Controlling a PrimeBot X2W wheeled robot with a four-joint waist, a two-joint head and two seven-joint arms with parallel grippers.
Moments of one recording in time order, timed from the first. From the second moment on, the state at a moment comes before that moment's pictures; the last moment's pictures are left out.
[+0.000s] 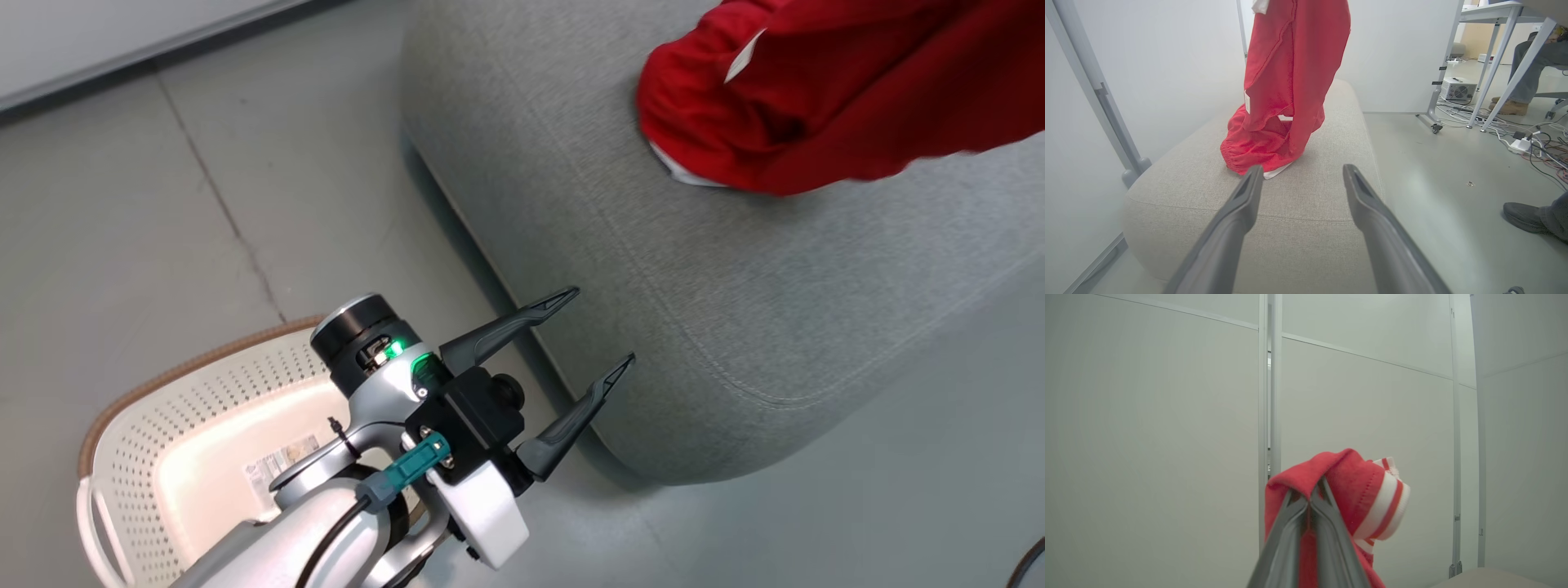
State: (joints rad) left arm -0.46 0.35 -0.76 -0.21 -0.31 -0.07 0.12; right arm -0.99 -0.28 0.00 0.37 0.49 0.13 -0.26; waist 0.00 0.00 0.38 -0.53
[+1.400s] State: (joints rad) left arm -0.49 0.32 -0.75 -0.14 -0.32 -0.01 0.03; right arm -0.74 -0.26 -0.20 0.67 0.31 0.13 -0.26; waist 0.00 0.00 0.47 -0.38
